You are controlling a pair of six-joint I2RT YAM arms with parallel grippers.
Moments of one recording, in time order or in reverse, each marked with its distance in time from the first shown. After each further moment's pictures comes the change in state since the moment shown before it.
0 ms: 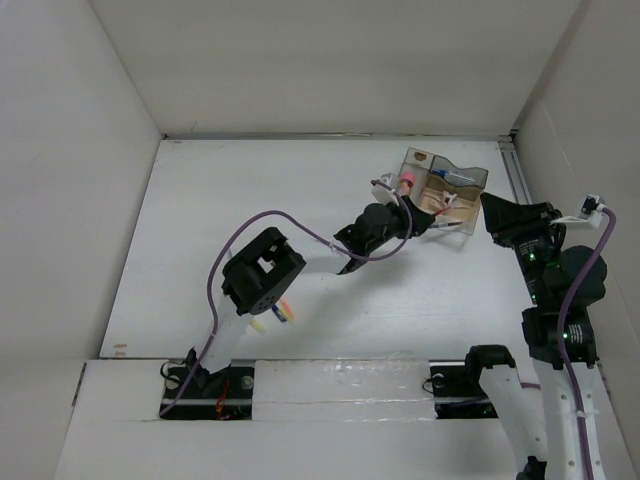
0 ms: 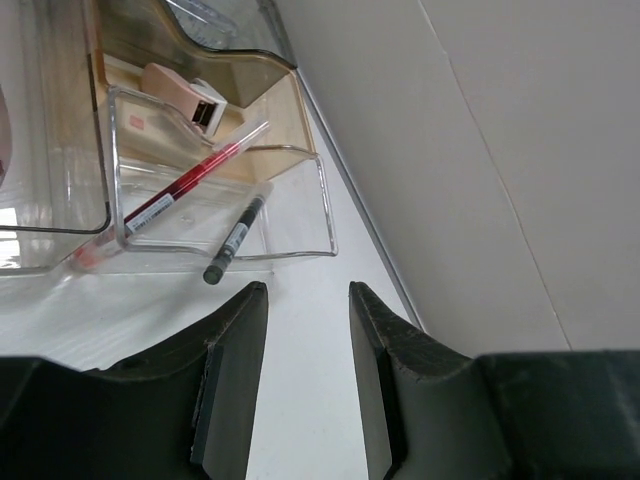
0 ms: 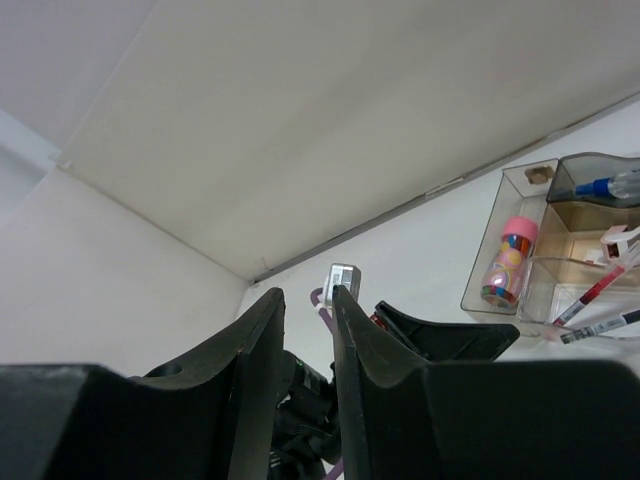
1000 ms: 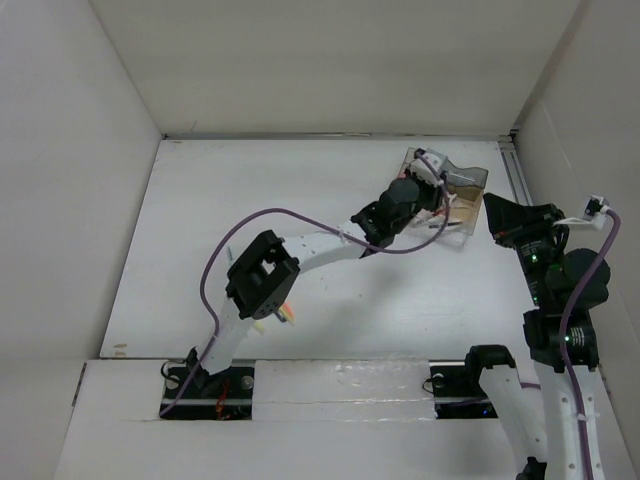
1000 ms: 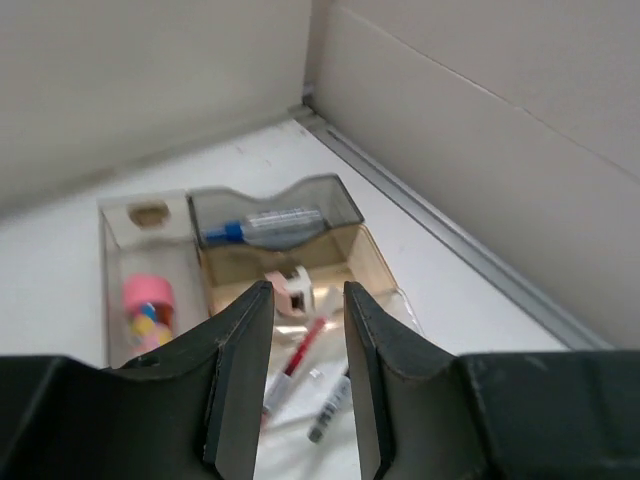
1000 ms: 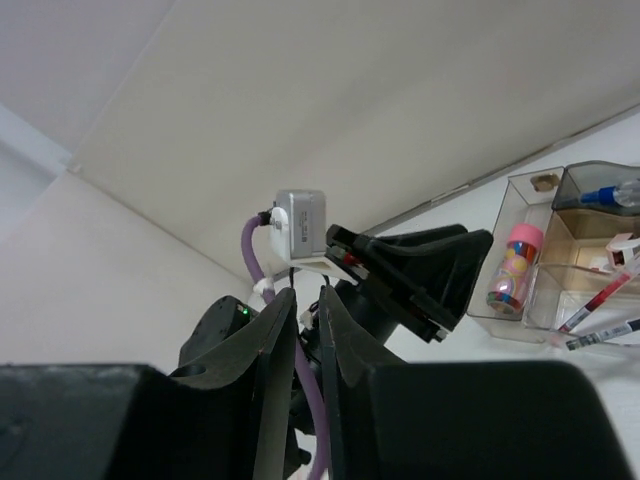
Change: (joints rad) left arm -0.079 0.026 0.425 -0.267 -0.255 0.842; right arm 0.000 -0.010 0.011 0.000 0.000 0.002
